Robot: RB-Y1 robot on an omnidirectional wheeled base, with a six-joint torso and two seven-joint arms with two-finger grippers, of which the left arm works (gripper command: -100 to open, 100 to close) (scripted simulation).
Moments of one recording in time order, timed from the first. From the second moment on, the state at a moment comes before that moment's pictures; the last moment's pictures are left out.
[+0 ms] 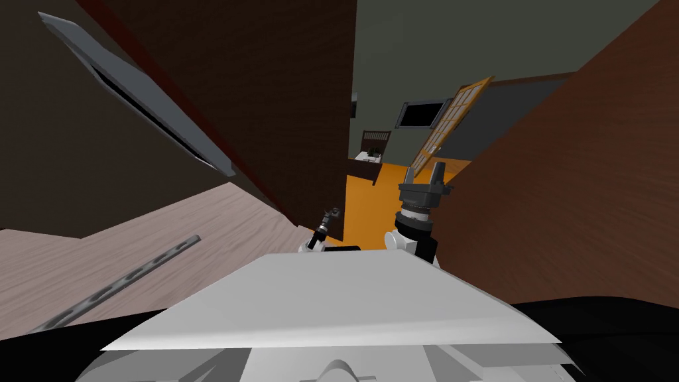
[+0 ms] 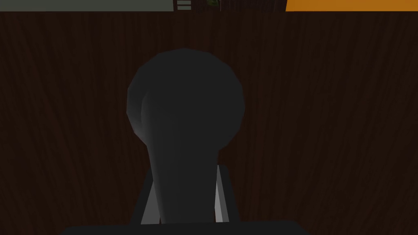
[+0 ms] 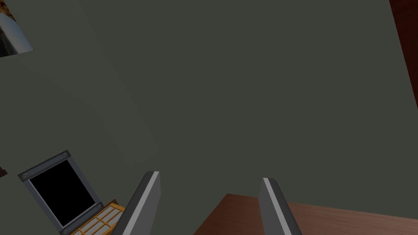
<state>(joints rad) -0.16 0.05 -0.52 -0.65 0.26 -0.80 -0.07</state>
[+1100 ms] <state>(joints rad) -0.17 0.06 -0.37 -0.63 0.28 -0.80 -0.10</state>
